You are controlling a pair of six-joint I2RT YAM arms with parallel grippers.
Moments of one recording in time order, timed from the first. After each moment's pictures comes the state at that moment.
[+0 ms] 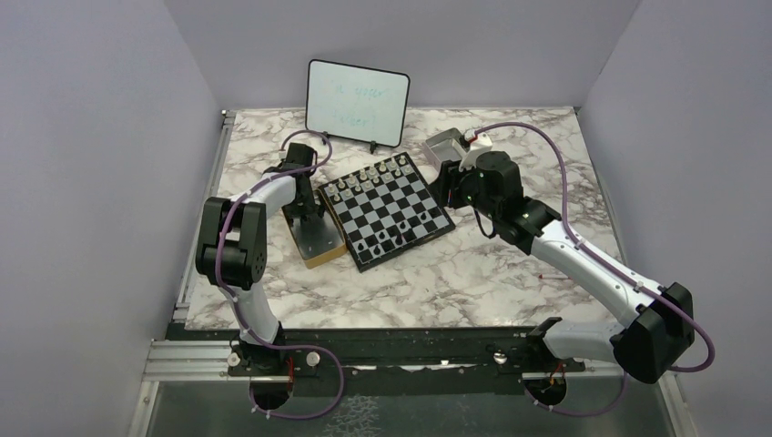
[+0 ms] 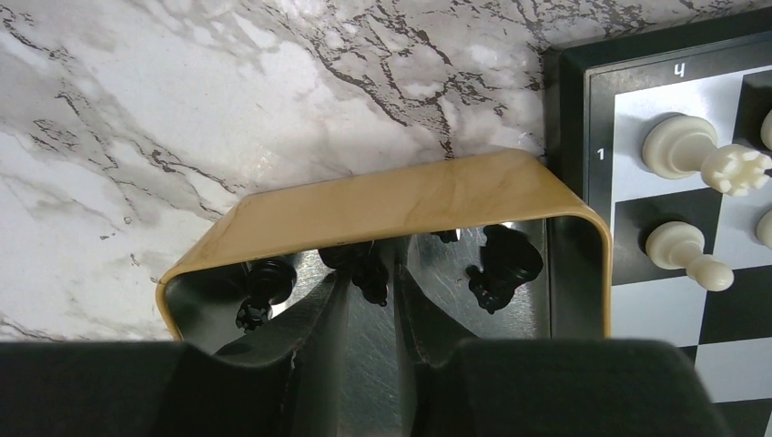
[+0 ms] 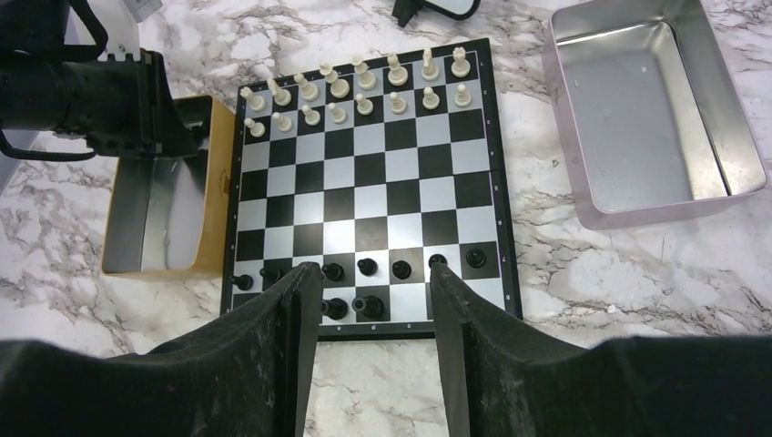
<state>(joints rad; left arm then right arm) -0.15 1.82 1.17 -0.50 -0.19 -0.38 0.62 1.24 1.01 -0.15 0.08 0.27</state>
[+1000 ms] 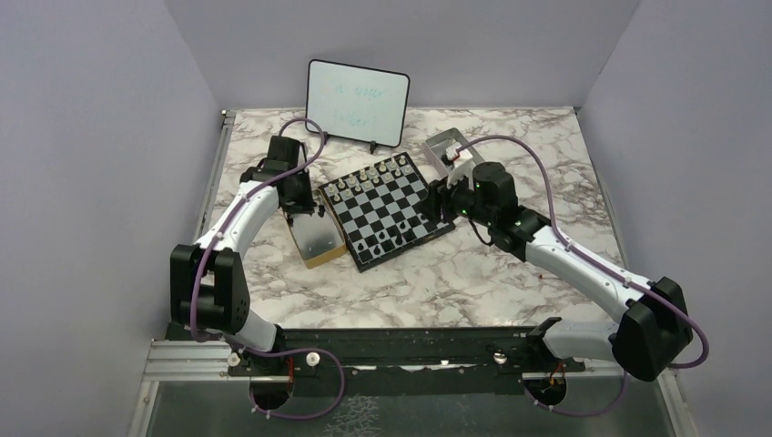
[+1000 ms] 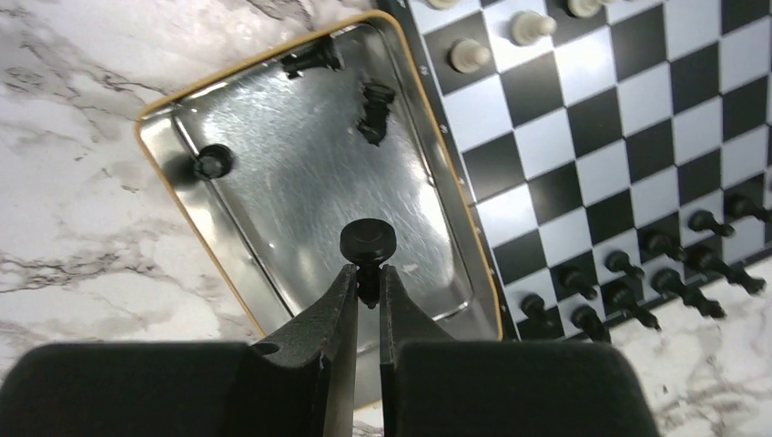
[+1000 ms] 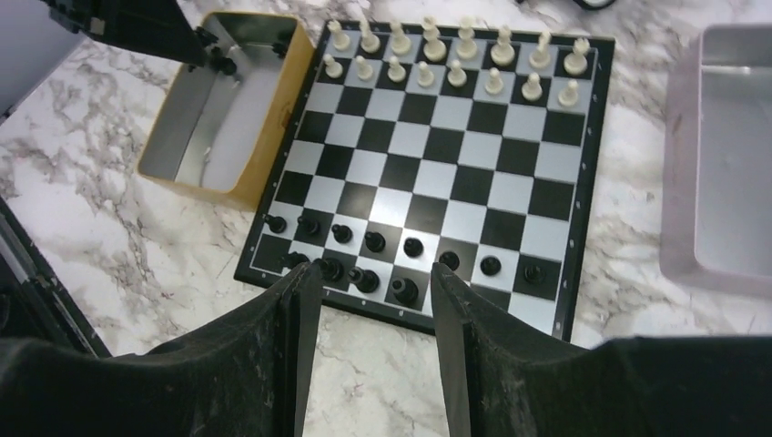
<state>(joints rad) -0.15 1.53 1.16 -0.66 0.04 -0.29 0.62 1.24 0.89 -0.05 -0.15 0.15</state>
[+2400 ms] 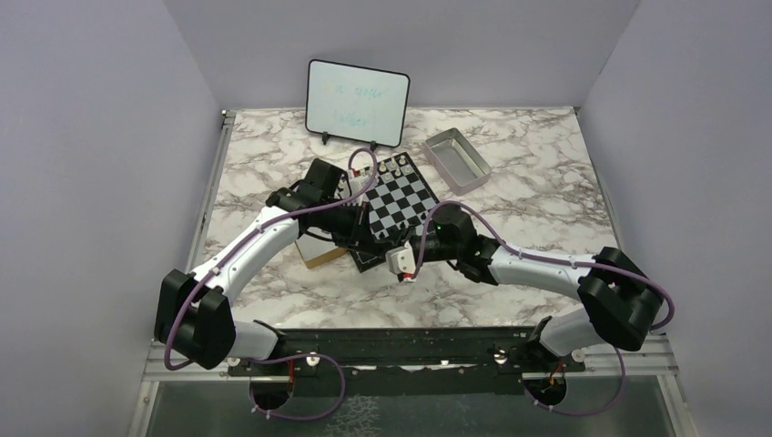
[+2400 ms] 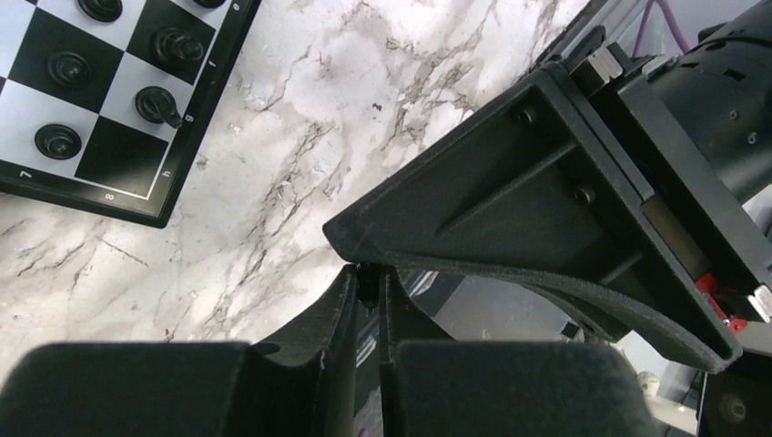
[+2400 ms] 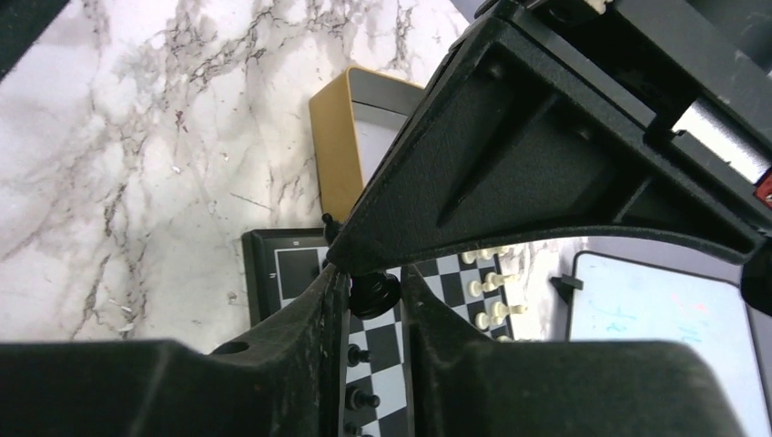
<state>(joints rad) -0.48 1.35 1.05 -0.71 0.70 -0.28 0.87 1.44 0.71 0.38 -0.65 -1.04</state>
